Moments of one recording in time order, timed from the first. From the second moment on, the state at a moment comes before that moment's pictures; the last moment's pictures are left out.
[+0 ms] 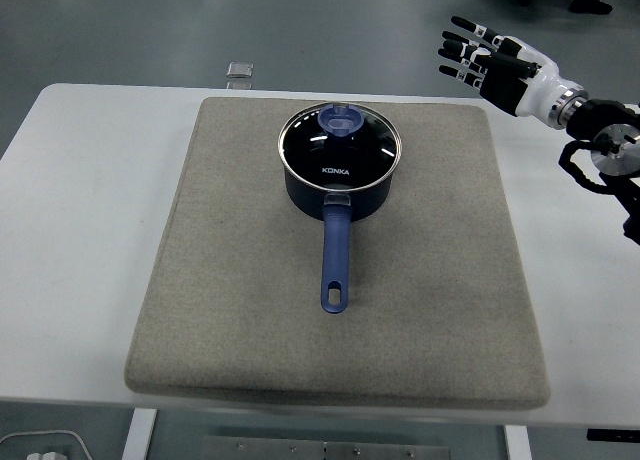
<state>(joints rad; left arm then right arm) 0.02 0.00 -0.13 -0.13 0.08 -0.05 -0.03 1.11 -0.27 0.40 0.50 0.10 0.40 0.02</state>
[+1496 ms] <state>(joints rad) 0.02 0.00 -0.13 -0.13 0.08 -0.05 -0.03 1.10 -0.28 0.38 0.52 0.08 0.41 0.02</state>
